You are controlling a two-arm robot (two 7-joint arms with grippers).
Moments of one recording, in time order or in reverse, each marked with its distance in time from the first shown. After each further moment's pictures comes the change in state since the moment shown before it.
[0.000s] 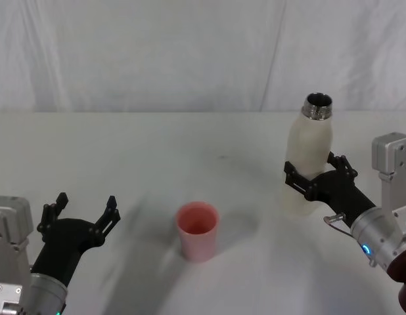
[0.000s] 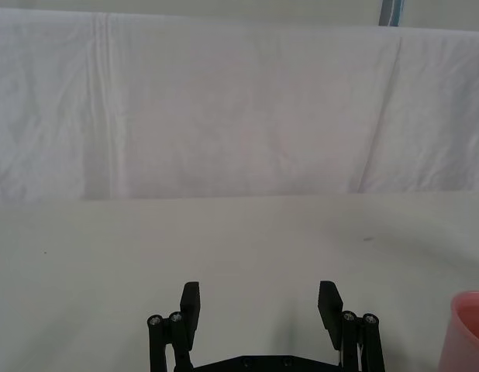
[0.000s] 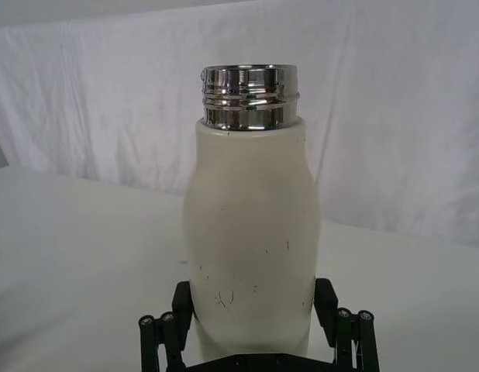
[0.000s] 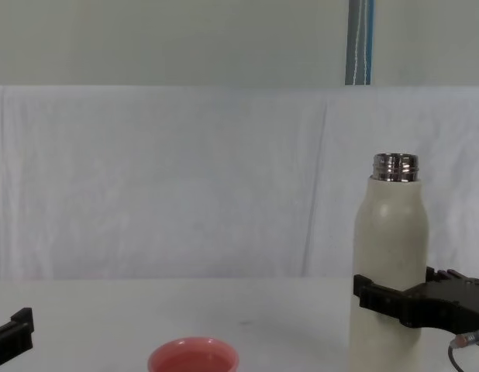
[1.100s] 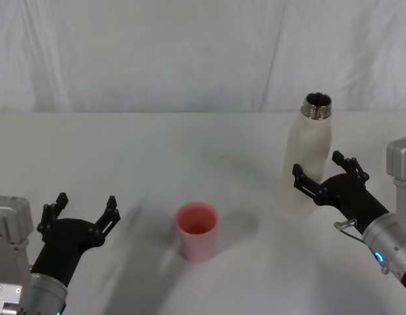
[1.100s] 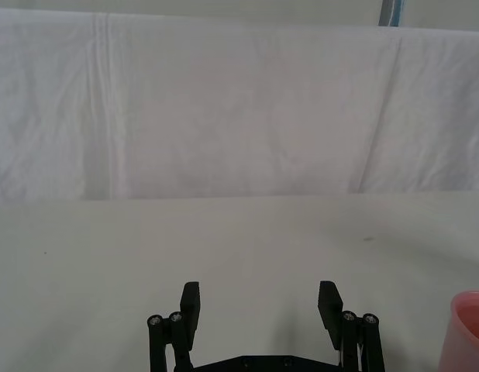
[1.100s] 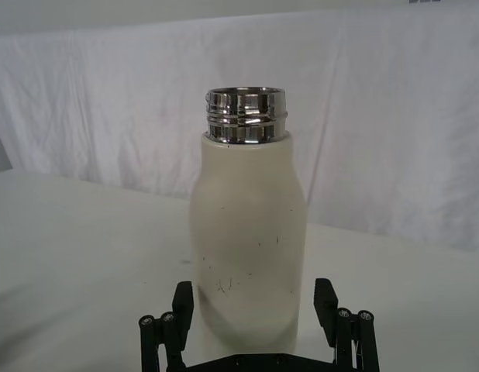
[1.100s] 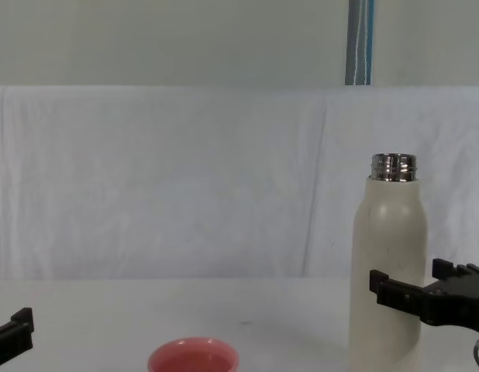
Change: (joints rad) left arm 0.000 0.000 0.000 0.000 0.000 0.000 0.000; right arm -0.064 0.032 0.016 -0.094 0.010 0.014 -0.005
